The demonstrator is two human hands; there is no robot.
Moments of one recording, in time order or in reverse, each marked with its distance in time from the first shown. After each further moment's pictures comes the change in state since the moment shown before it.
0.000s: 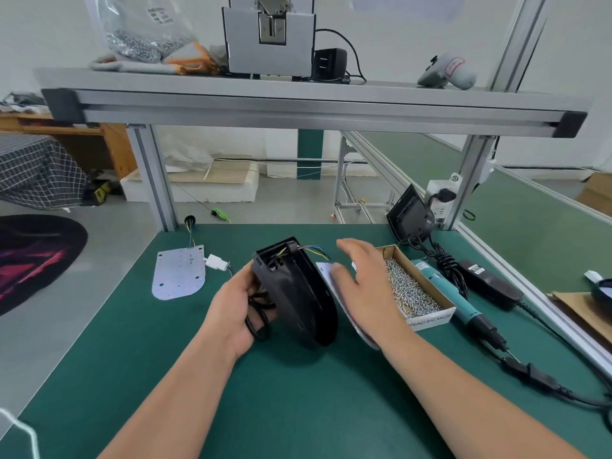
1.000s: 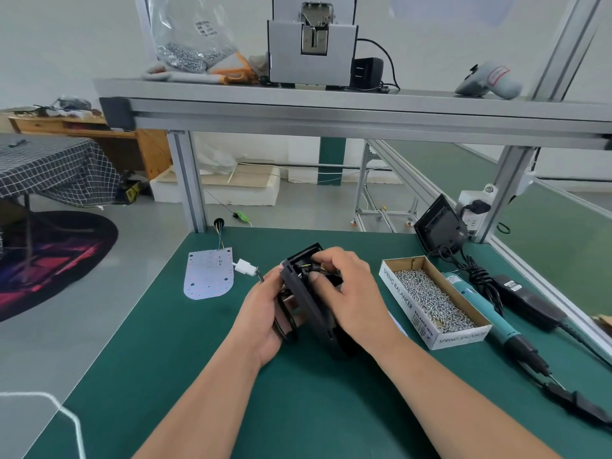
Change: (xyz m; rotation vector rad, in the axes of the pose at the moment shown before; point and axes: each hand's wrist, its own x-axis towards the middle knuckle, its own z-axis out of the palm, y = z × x) left_hand 0.000 -0.001 -0.012 -0.035 -0.125 0.029; right_hand 0.001 -0.050 0.040 0.176 -0.104 -0.165
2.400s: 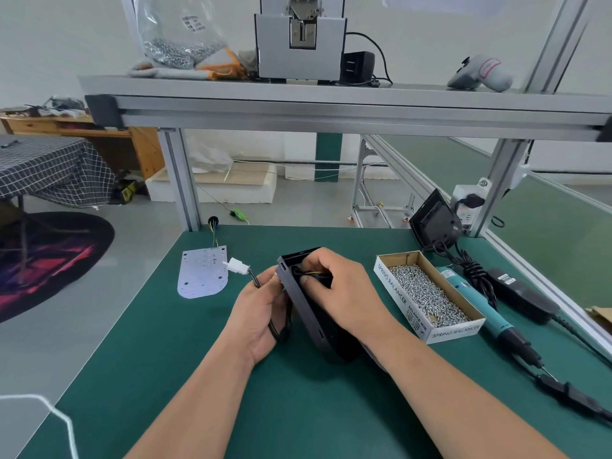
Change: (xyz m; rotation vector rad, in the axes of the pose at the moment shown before) left_hand 0.003 -0.006 -0.003 -0.059 -0.160 0.126; right_hand 0.005 0.000 -0.007 -0.015 -0.122 0.022
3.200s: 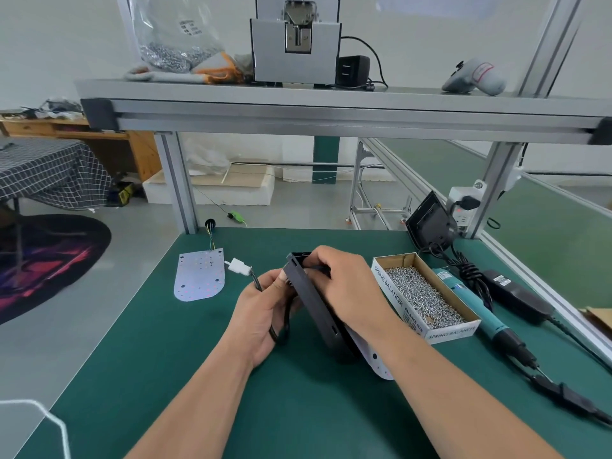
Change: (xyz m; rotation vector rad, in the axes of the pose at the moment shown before) left_hand -0.001 -0.005 0.004 0.023 0.092 0.036; right_hand 0.007 -0.009 -0.011 -0.095 0.006 0.050
